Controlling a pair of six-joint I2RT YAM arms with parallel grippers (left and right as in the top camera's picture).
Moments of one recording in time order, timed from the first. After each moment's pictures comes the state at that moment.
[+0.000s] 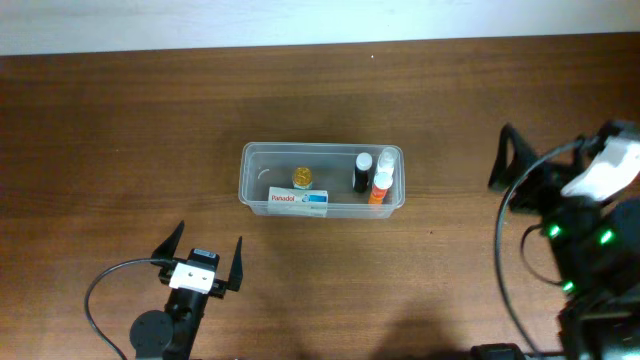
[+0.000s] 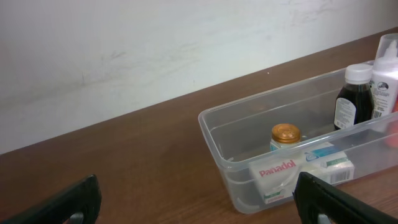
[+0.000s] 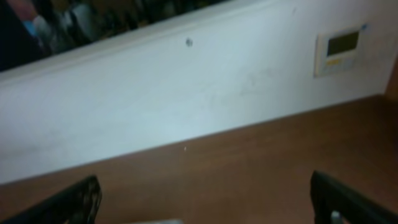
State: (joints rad) left arm 0.00 0.02 0.01 -0.06 0.24 0.23; right arm 0.02 0.71 1.07 -0.52 0.03 0.26
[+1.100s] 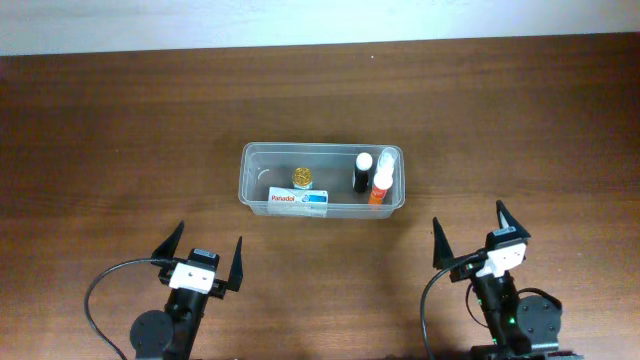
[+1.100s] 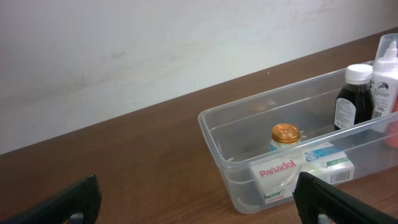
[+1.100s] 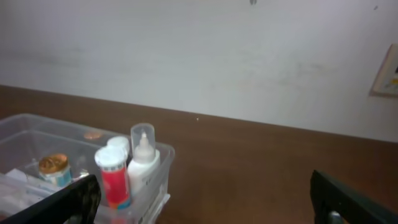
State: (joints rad) left arm 0.00 0.02 0.01 -0.06 0.24 0.23; right arm 0.01 0.05 0.08 -0.02 -0.19 -0.07
